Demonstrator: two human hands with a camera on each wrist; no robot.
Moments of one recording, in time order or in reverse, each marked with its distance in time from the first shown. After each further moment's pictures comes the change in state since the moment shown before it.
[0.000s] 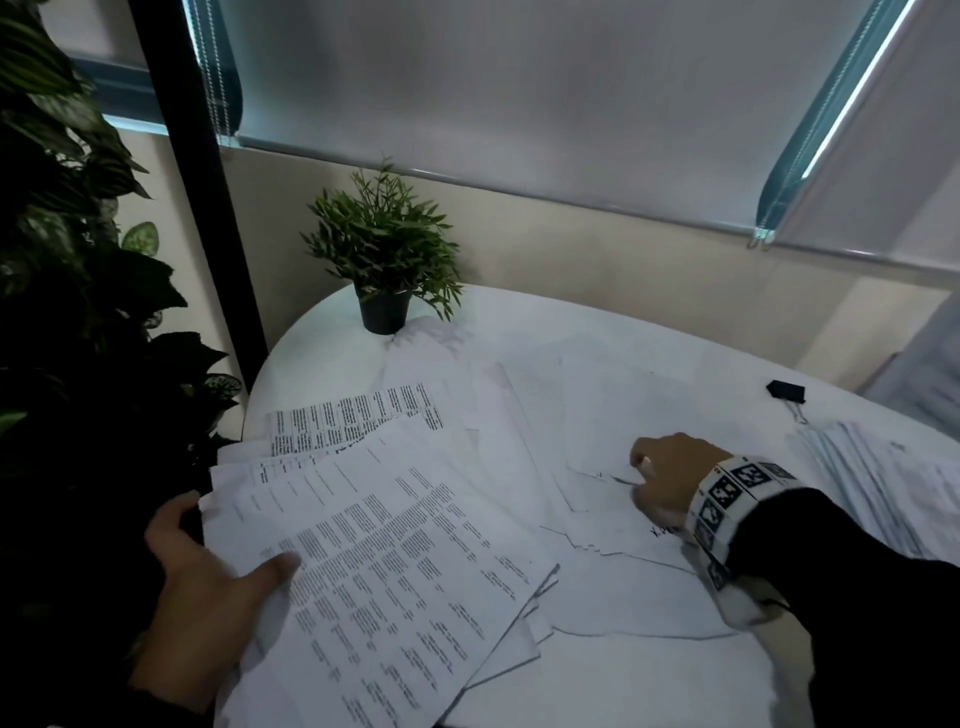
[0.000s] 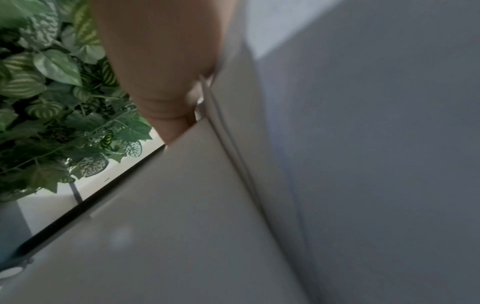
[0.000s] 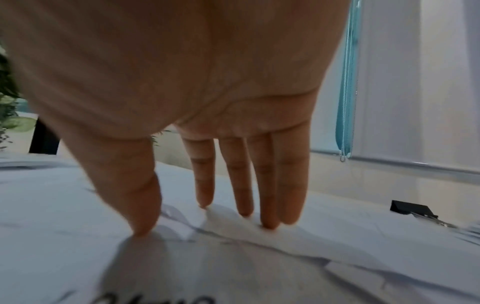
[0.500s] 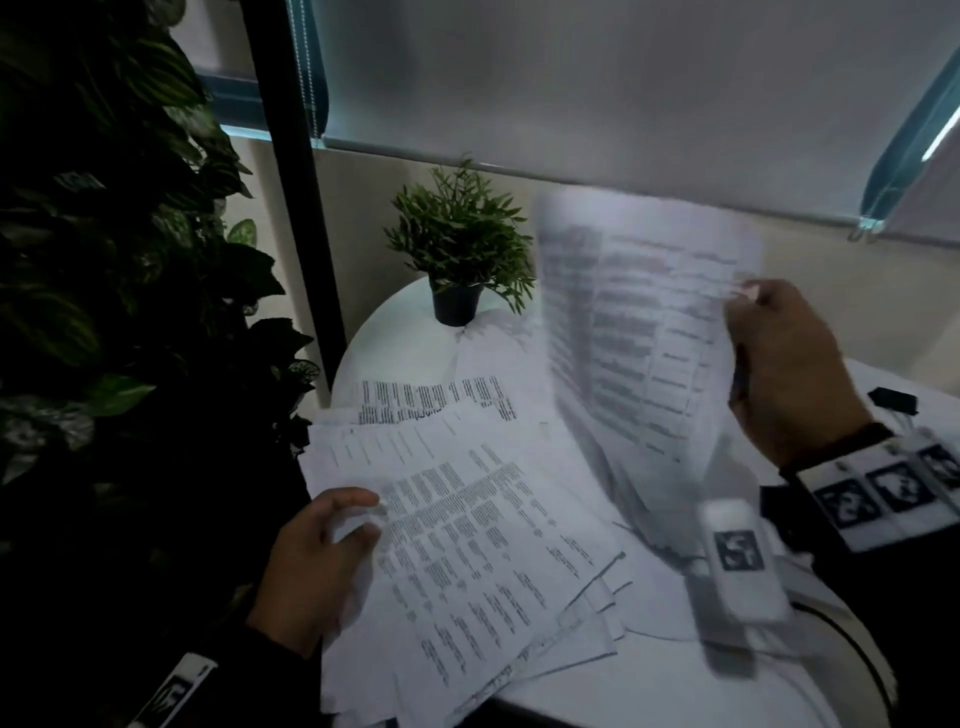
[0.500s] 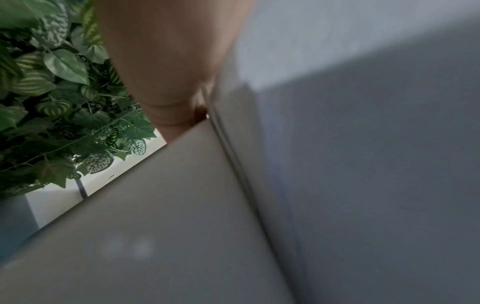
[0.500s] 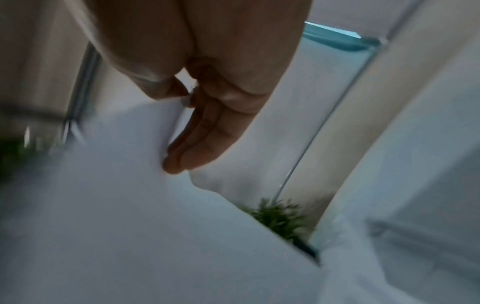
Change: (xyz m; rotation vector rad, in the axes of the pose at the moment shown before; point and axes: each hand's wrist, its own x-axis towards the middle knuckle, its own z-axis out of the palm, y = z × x) left_hand 0.002 -0.007 -0.003 -0.133 -0.161 -0.163; right_hand -0.066 -0.074 -0.090 1.626 0.642 -0.409
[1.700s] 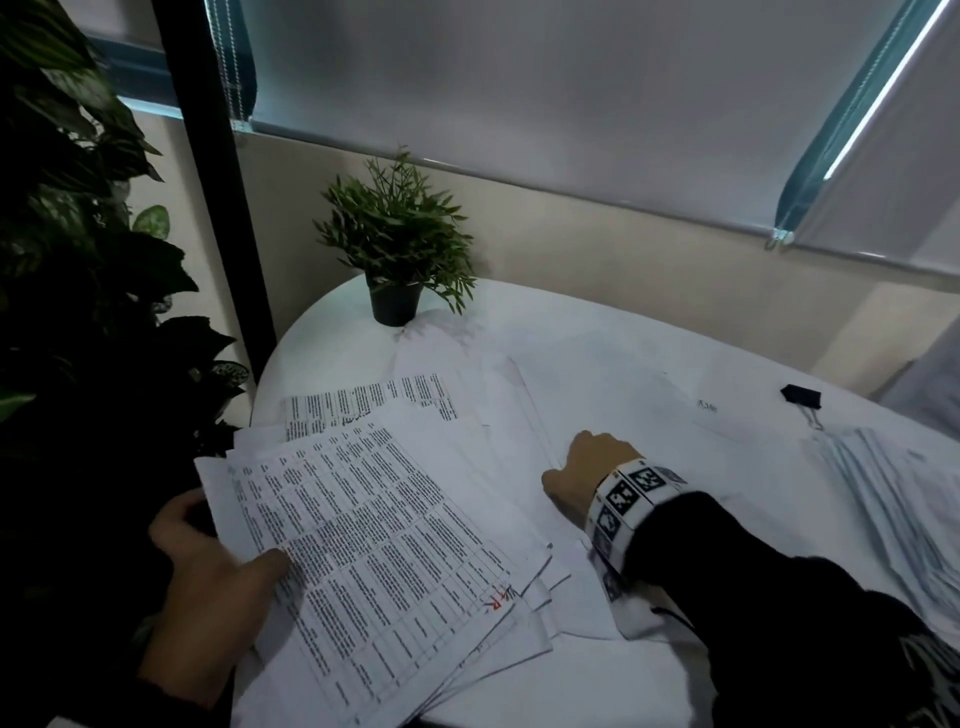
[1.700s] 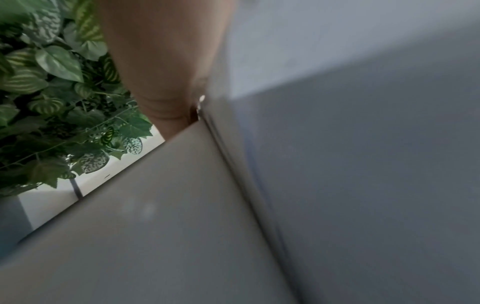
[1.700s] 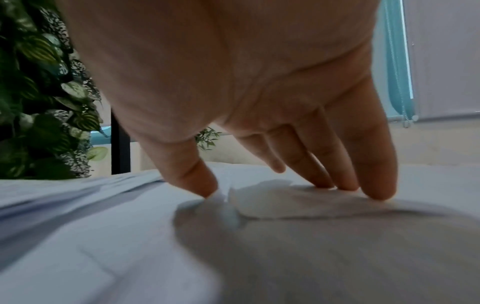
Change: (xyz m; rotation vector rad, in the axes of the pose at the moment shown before) left_hand 0.000 0.008 0.007 0.250 0.237 0.064; right_hand -0.009 0.105 0.020 -1.468 -0.488 0.448
